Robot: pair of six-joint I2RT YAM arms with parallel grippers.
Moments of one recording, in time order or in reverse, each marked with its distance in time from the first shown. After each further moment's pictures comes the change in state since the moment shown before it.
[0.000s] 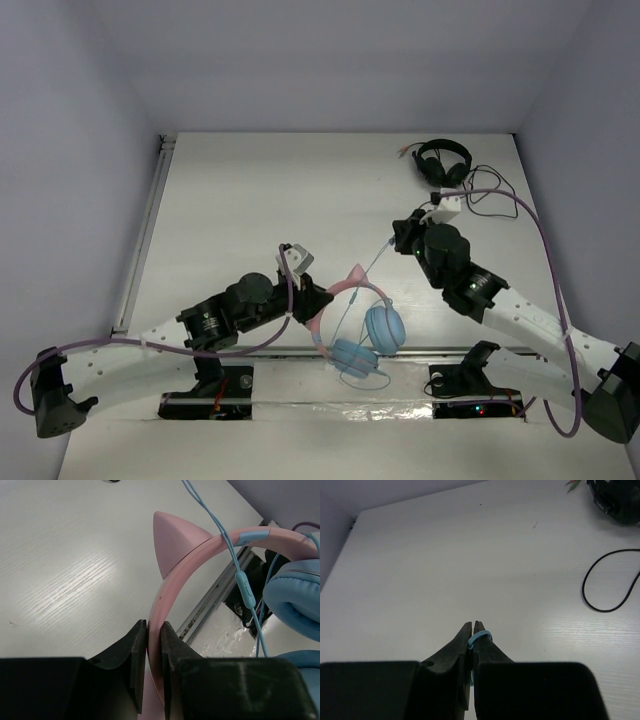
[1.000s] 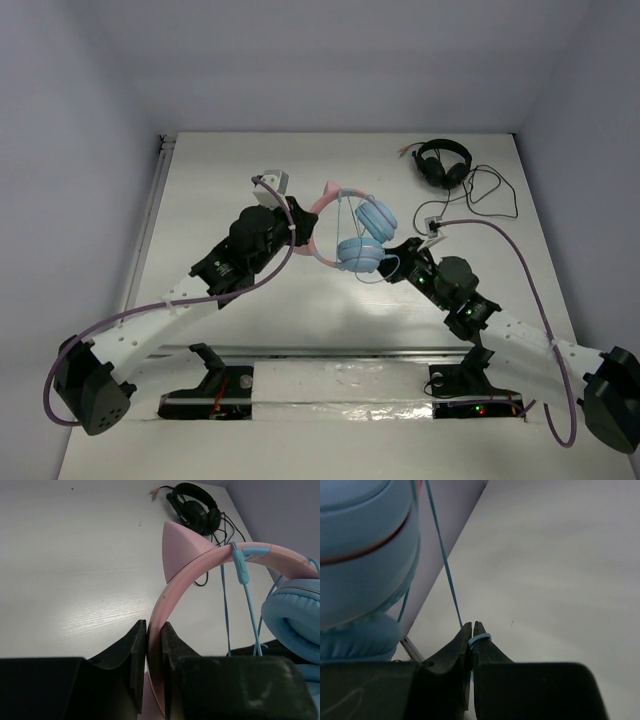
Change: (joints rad) left arm 0.355 0.289 0.322 0.028 -0.131 -0.080; right arm -0.001 -0.107 -0.370 0.488 -0.514 0.305
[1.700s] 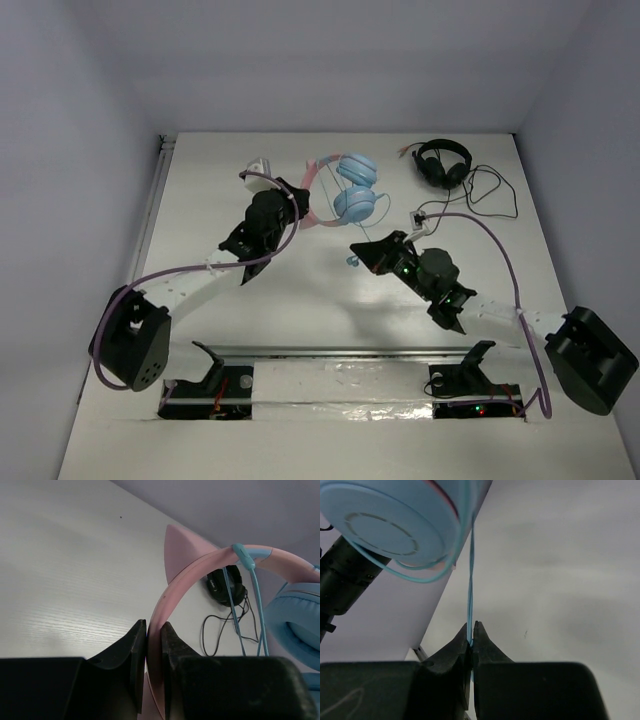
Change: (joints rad) left arm 0.155 0.301 -0.030 0.359 -0.131 -0.283; right arm 0.011 0.280 0.033 0.255 0.003 0.110
